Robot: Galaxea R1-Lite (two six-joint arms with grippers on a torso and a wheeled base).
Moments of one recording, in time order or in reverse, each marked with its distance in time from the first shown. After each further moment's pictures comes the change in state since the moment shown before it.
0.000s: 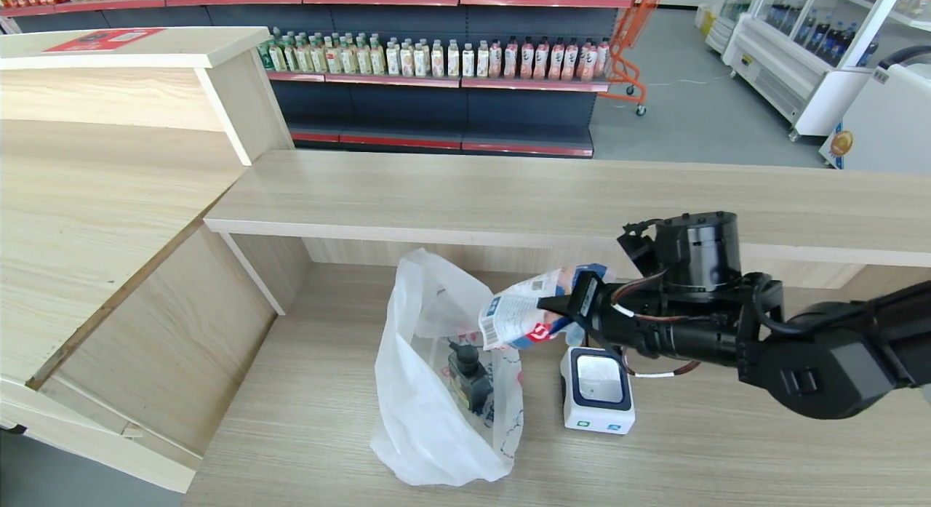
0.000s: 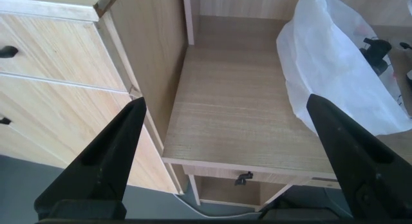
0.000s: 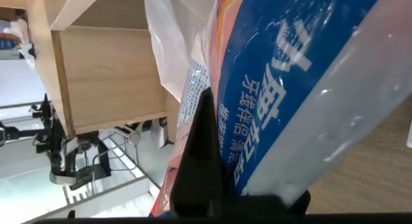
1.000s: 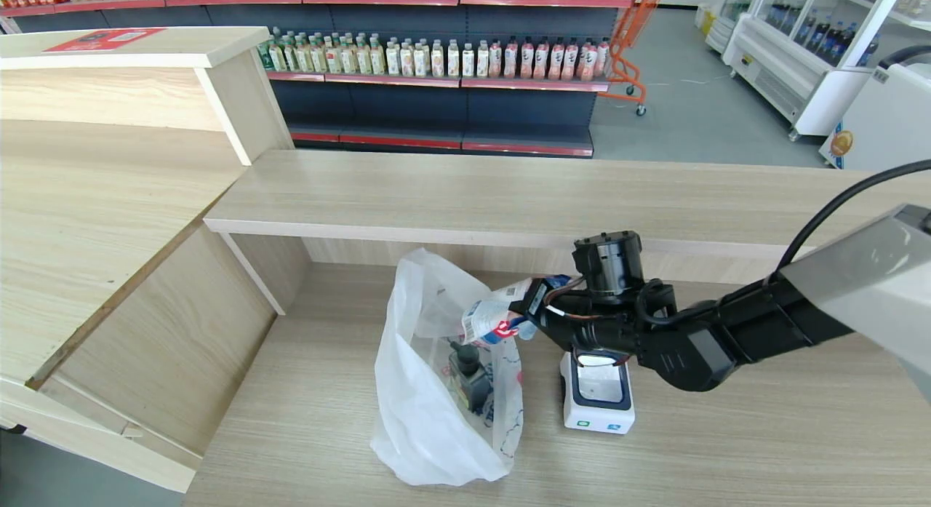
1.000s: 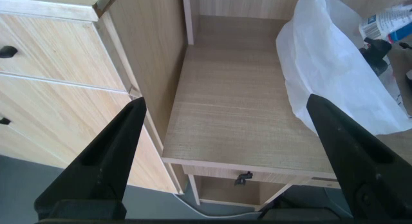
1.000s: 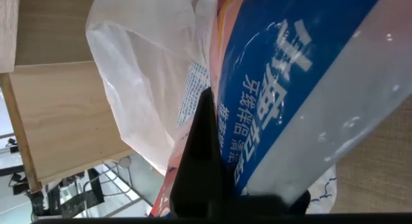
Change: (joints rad) left arm 0.000 0.000 0.000 0.000 0.000 0.000; right arm 0.017 0.264 -0.216 -0.006 -0.100 0.044
